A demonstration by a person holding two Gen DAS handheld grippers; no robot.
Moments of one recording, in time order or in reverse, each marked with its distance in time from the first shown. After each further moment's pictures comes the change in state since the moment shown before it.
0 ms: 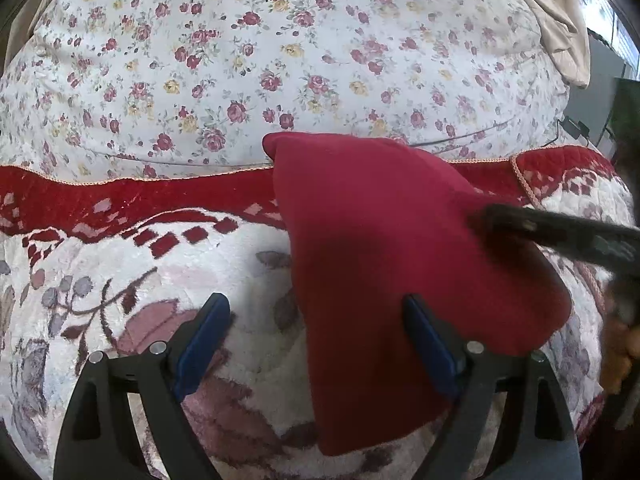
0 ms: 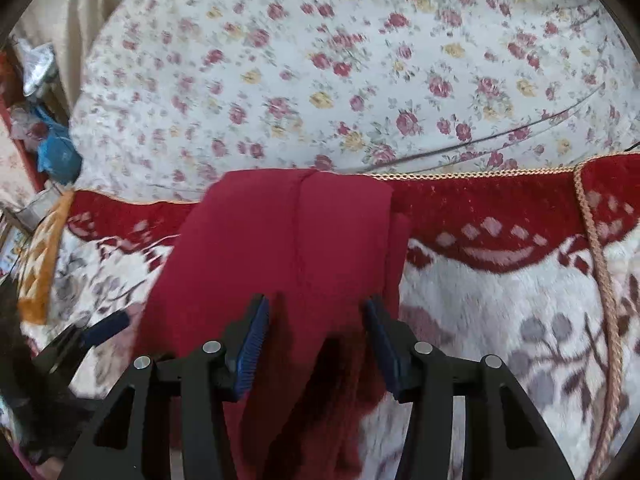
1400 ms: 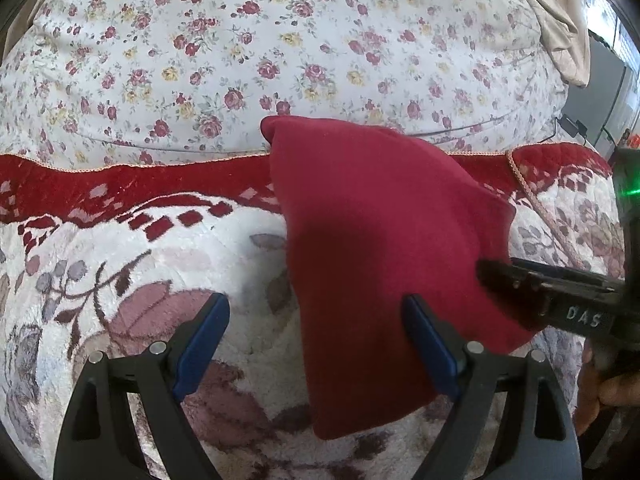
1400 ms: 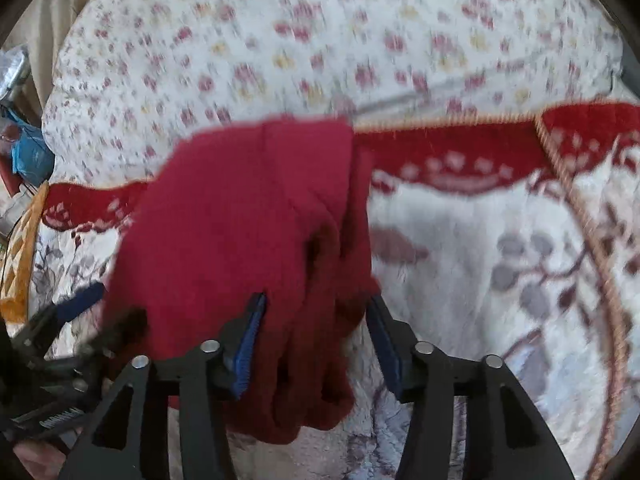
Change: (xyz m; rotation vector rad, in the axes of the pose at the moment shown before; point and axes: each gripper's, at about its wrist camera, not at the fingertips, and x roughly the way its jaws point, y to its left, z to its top) left arm 0.000 -0.001 -0.006 -0.026 0.030 -0.022; right arm 0.011 -0.015 -0.039 0.129 0.066 -0.082
